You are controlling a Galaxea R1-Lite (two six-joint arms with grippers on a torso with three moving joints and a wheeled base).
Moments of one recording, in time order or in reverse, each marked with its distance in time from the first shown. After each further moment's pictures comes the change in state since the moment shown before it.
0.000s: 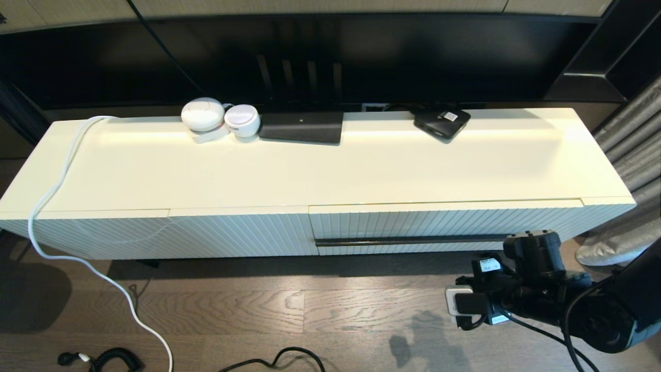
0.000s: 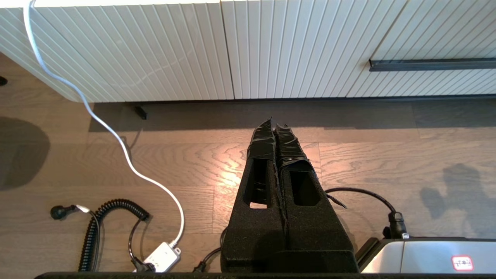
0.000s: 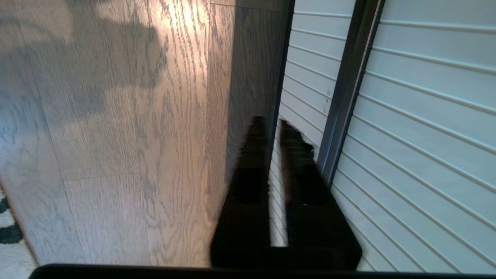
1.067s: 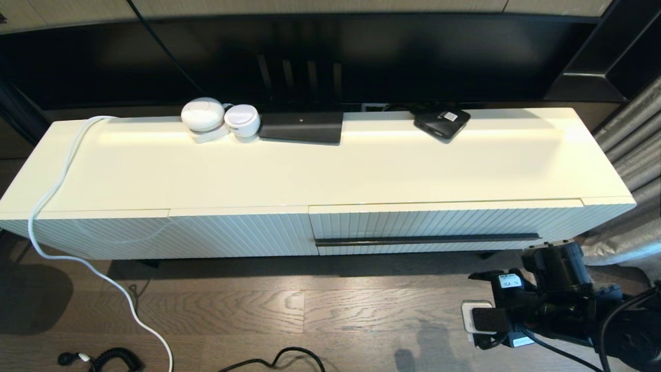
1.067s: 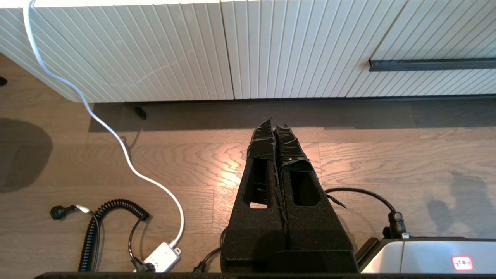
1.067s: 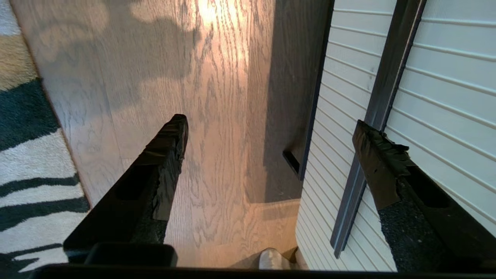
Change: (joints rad) left arm 0.000 0.000 0.000 0.000 0.000 0.000; right arm 0.001 -0.117 0.091 0.122 -0.021 0.075
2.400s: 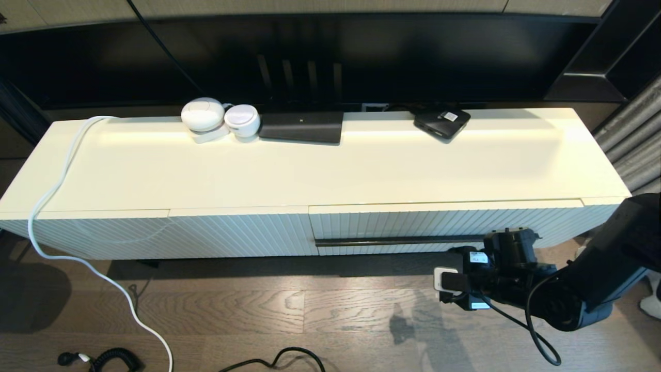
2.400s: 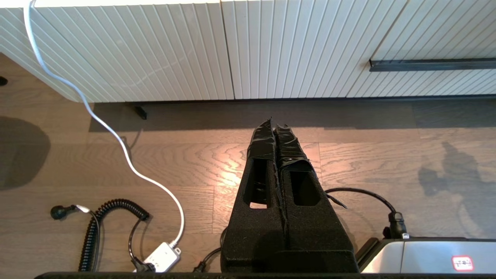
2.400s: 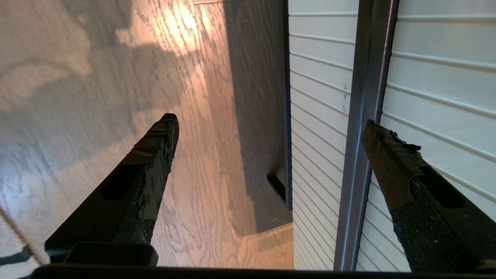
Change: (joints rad) left arm 0.000 0.000 0.000 0.000 0.000 0.000; right arm -0.040 0.310 -0.243 -0.177 0.024 0.088
